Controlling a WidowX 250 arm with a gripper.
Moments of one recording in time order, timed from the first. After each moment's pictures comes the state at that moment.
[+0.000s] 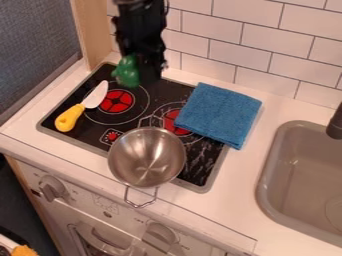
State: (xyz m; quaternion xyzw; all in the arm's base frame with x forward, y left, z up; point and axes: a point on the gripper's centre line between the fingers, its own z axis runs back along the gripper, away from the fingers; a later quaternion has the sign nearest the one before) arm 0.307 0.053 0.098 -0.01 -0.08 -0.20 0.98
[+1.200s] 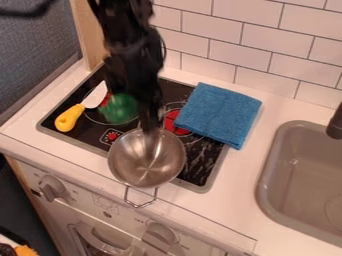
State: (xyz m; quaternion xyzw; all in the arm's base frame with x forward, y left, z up) arm 0.268 0.036 0.090 0.01 -0.08 -0.16 0.98
